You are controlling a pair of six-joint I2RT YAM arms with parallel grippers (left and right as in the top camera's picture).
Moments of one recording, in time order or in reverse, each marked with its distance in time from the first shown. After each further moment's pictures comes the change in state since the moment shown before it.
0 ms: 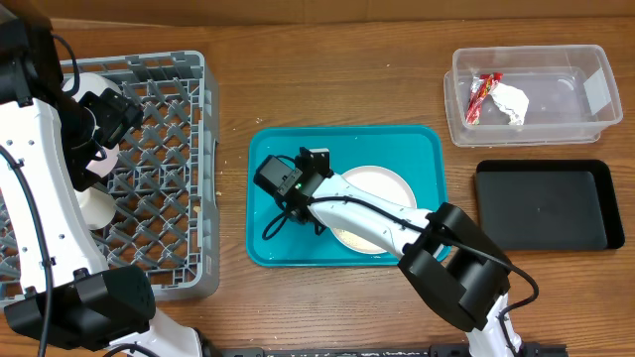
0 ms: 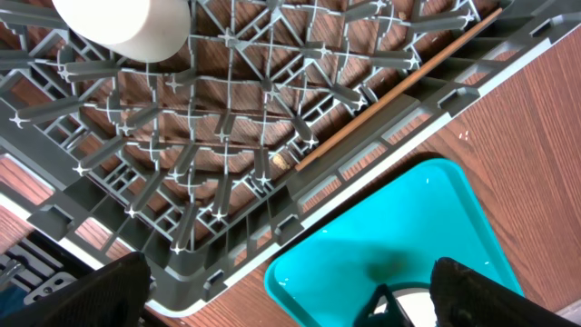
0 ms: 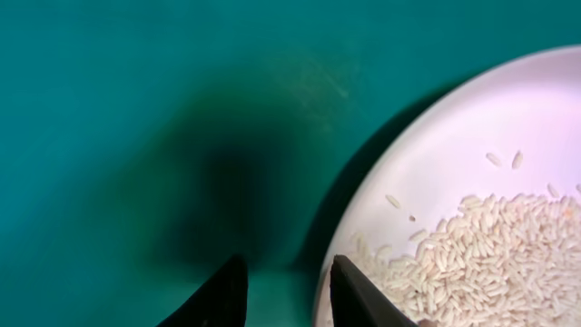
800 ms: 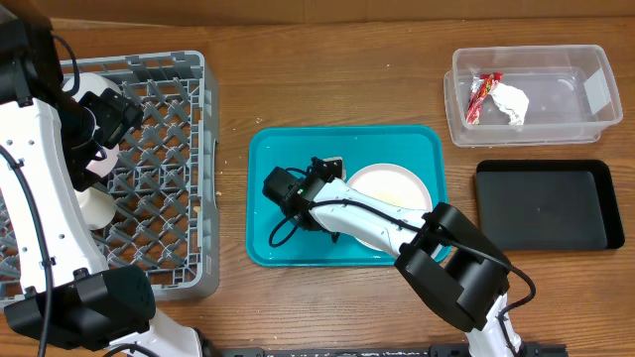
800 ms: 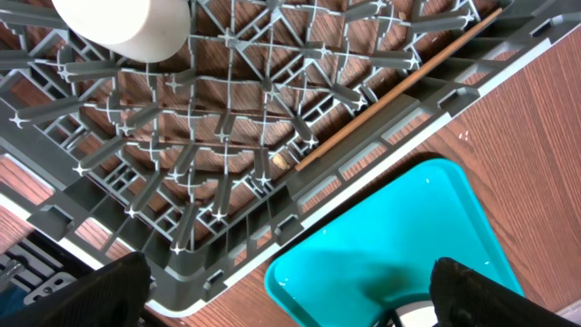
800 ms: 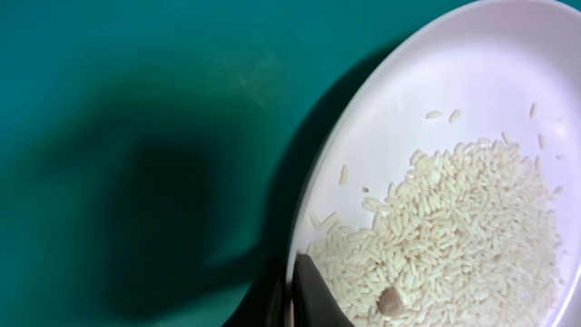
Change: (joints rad) left arm 0.000 0.000 0.000 0.000 0.000 0.000; right arm 0.002 0.002 -0.029 -0.137 0.111 0.000
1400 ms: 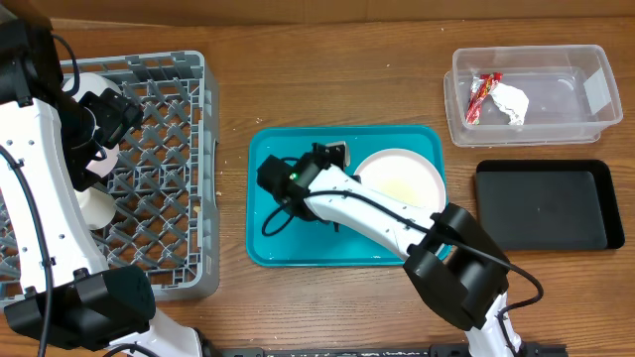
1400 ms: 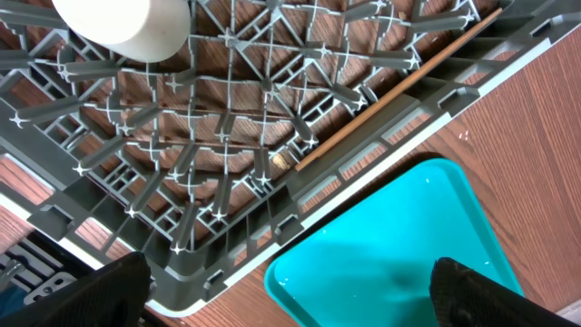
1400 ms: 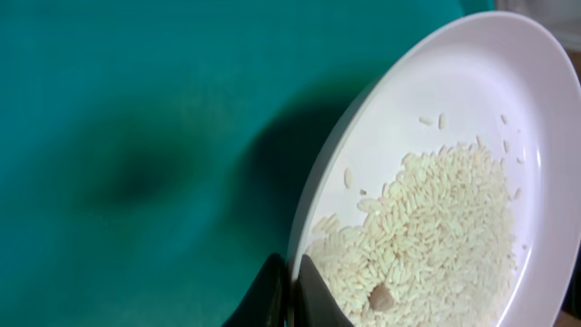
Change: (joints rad) left arm 0.000 0.000 0.000 0.000 0.000 0.000; right arm -0.009 0.005 0.193 -0.269 0.119 0.056
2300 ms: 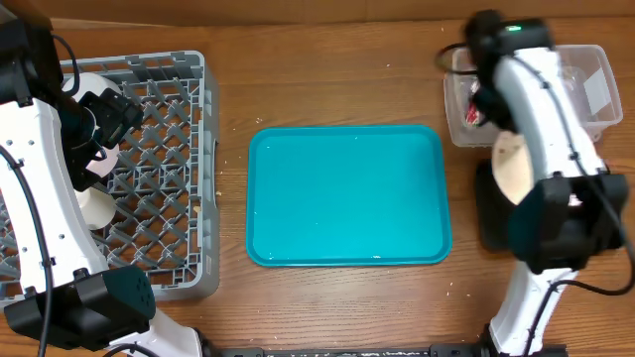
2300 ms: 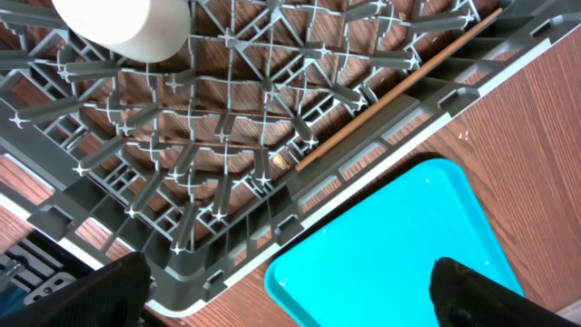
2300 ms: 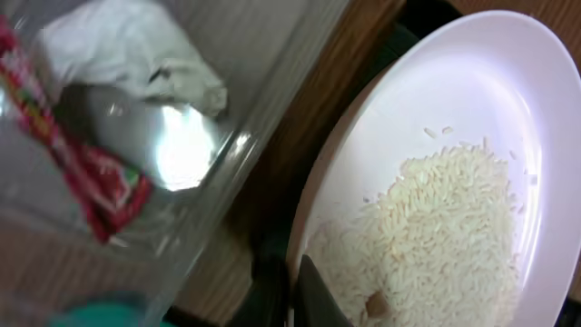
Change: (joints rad) left arm 0.000 0.000 0.000 0.000 0.000 0.000; right arm -0.842 0.001 0.375 -0.276 -0.093 0.122
